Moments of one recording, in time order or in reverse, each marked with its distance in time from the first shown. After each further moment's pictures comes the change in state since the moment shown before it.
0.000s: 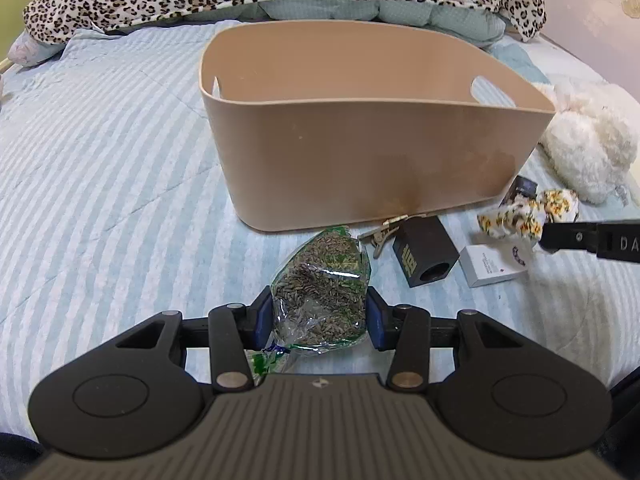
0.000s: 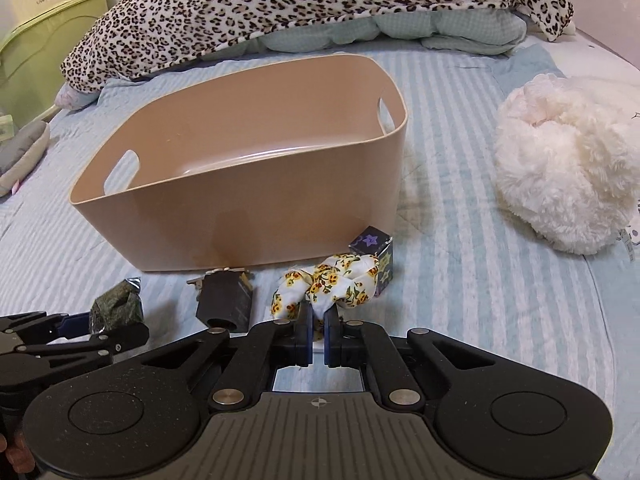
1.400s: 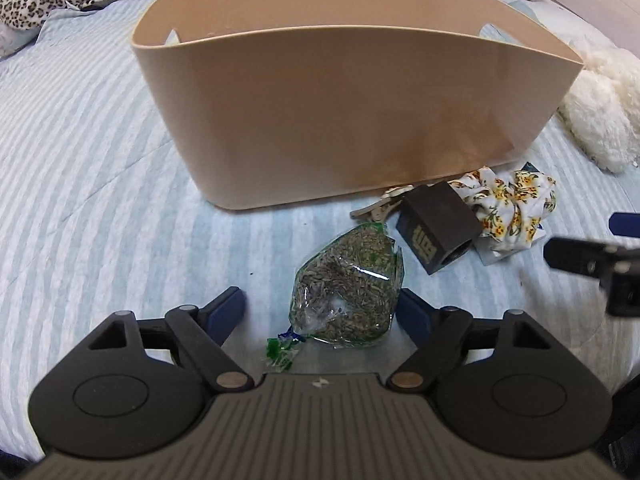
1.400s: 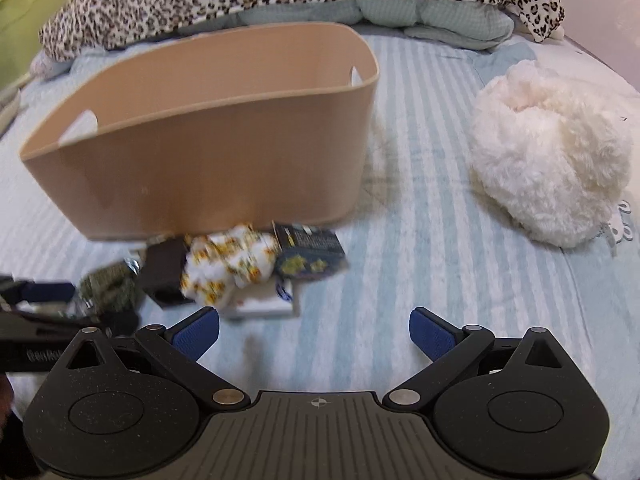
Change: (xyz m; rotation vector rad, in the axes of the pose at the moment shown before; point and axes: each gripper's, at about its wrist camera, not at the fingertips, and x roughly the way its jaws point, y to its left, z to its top) left arm 0.044 -0.014 0.001 0.037 0.124 0.006; right arm 0.025 -0.010 -0.009 -0.033 0.028 -0.097
